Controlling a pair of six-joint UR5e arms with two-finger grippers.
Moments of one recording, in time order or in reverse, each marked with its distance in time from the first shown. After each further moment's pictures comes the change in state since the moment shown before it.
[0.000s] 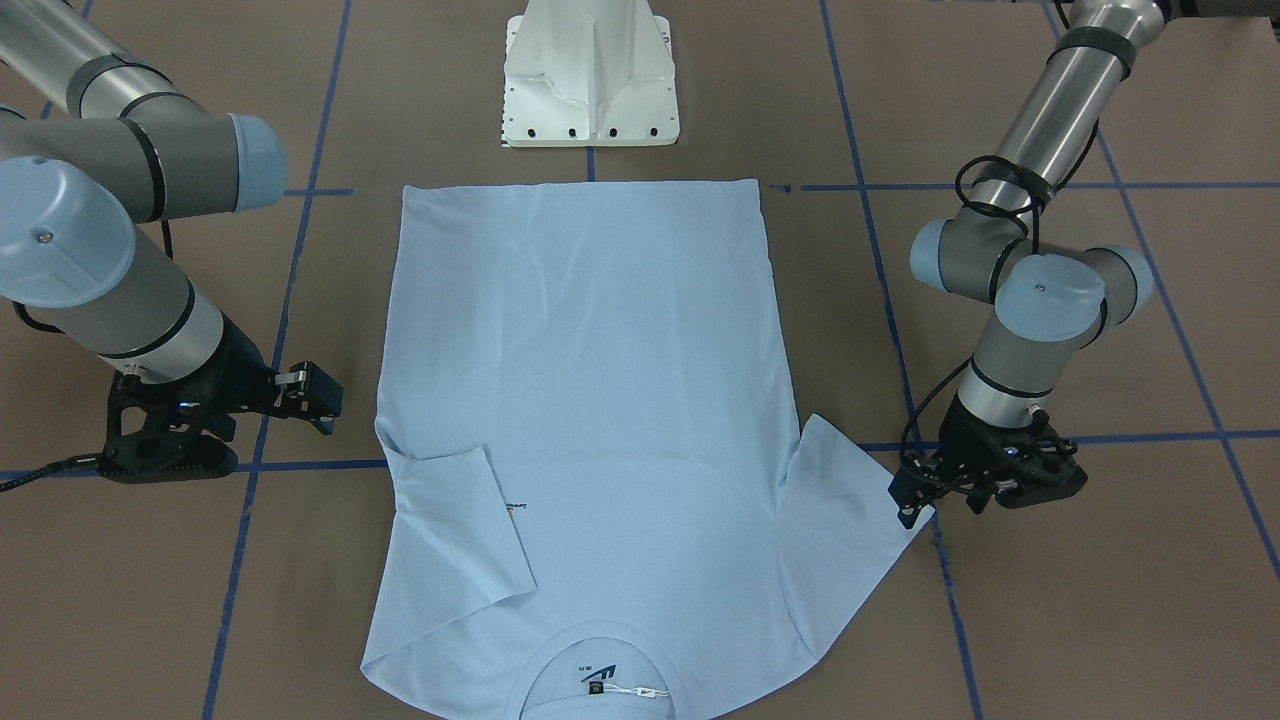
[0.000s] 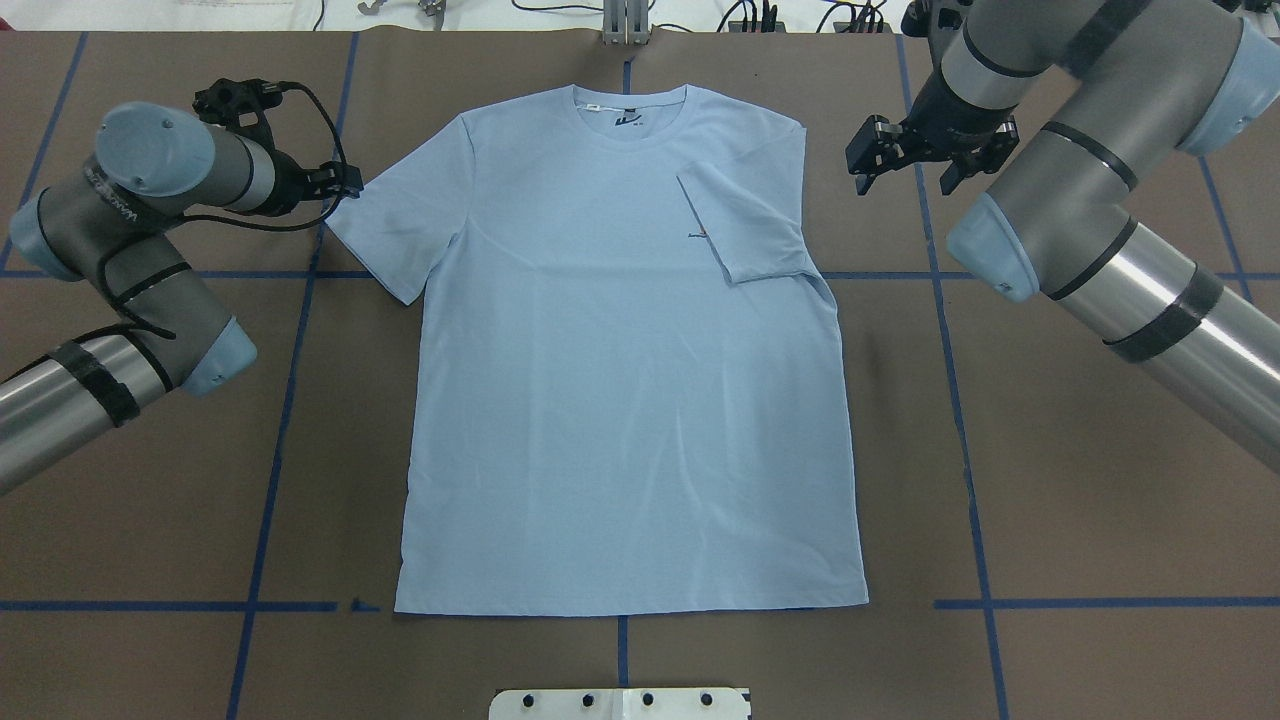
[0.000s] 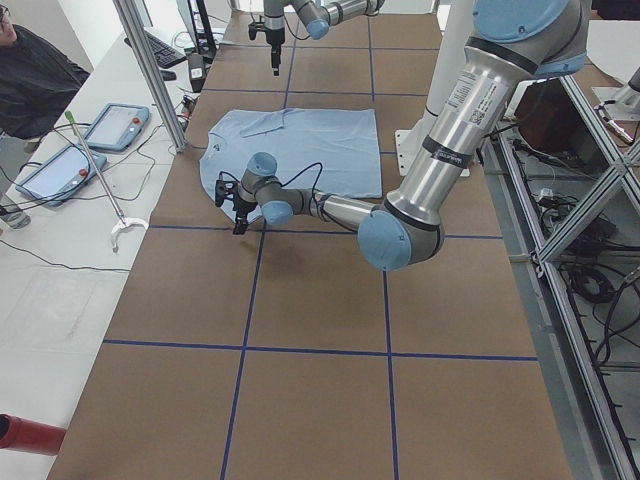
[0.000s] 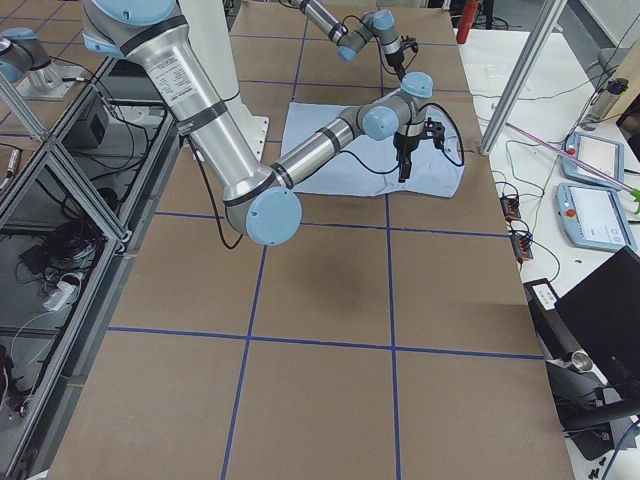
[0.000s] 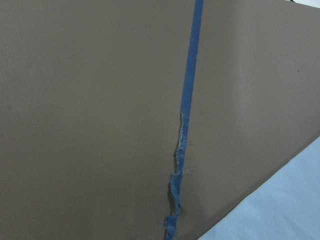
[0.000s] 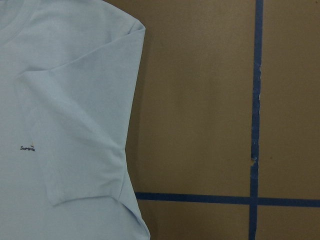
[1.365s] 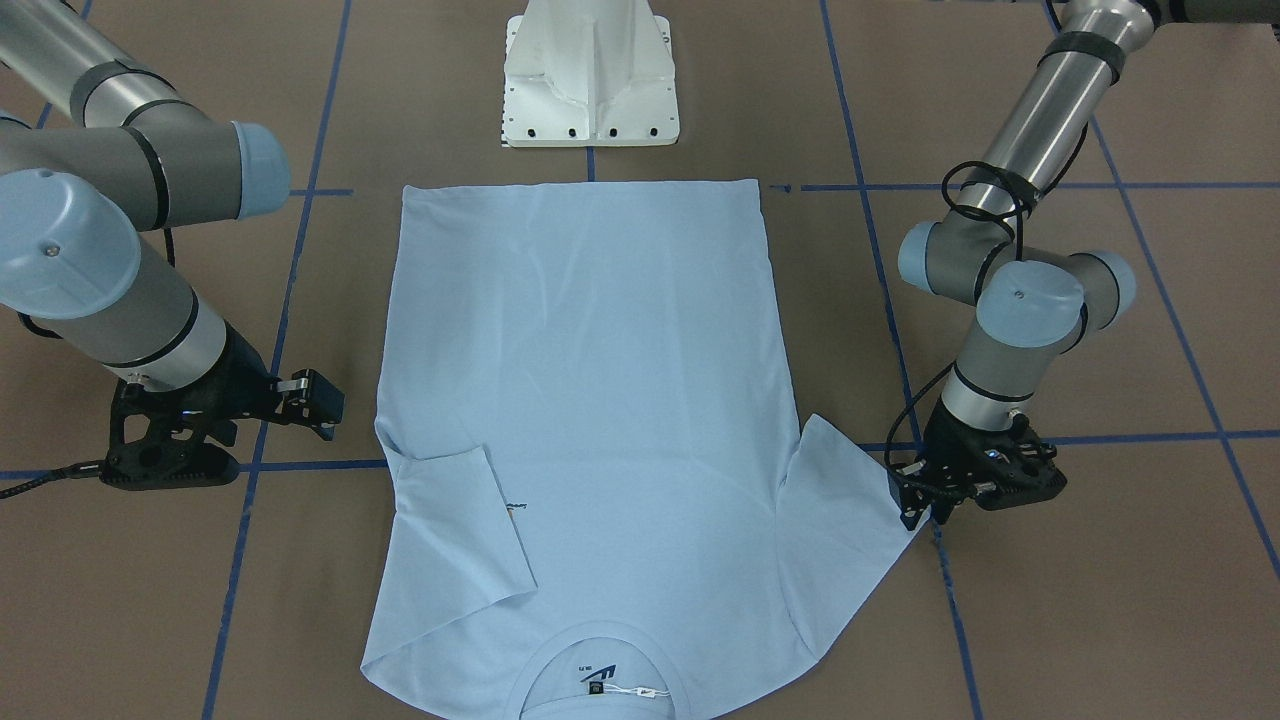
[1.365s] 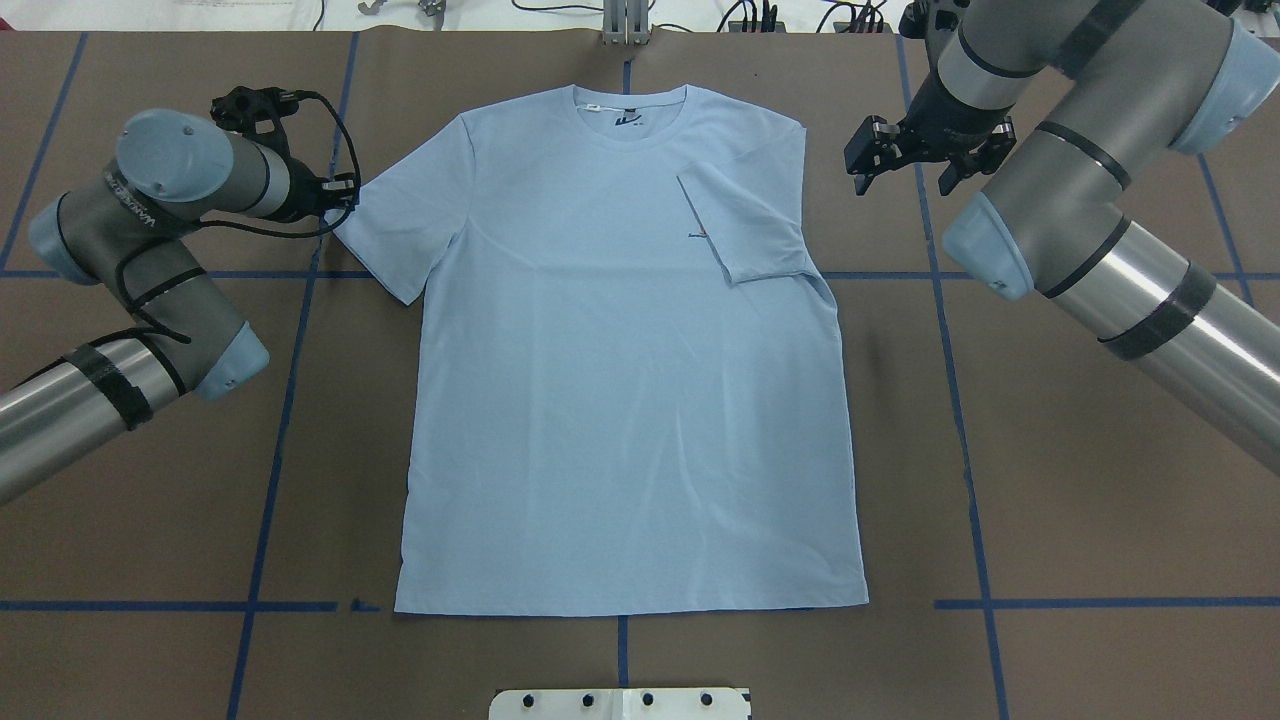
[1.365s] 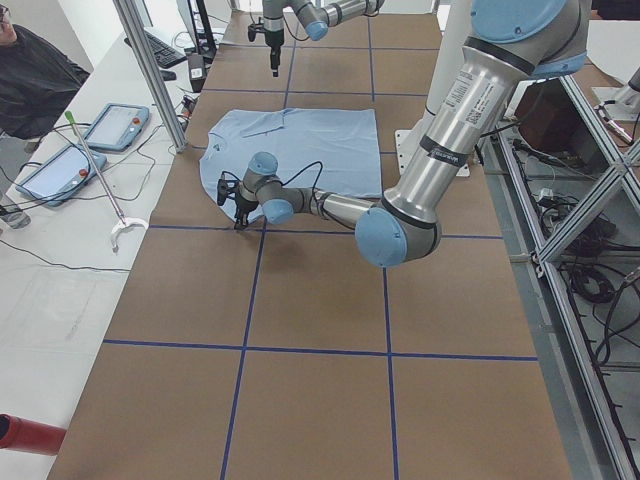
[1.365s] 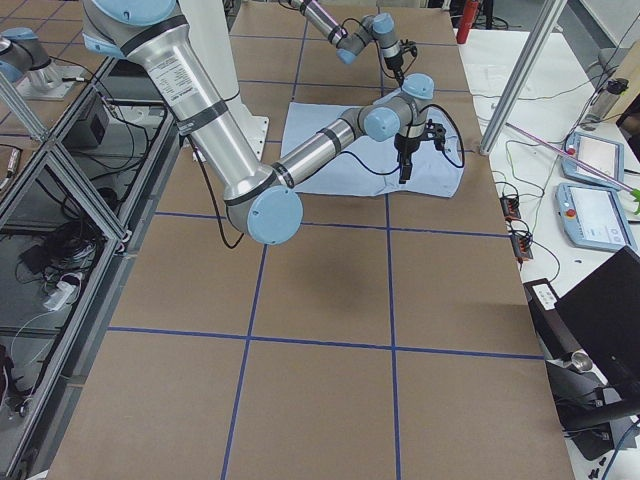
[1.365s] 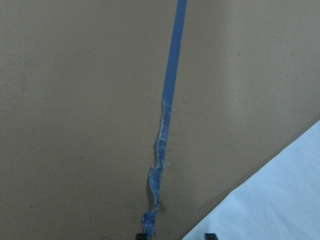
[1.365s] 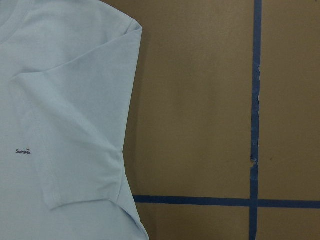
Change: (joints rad) left arm 0.013 -0.008 0.006 0.007 0.002 0.009; right arm -0.002 0.007 -0.017 0.003 -0.002 0.005
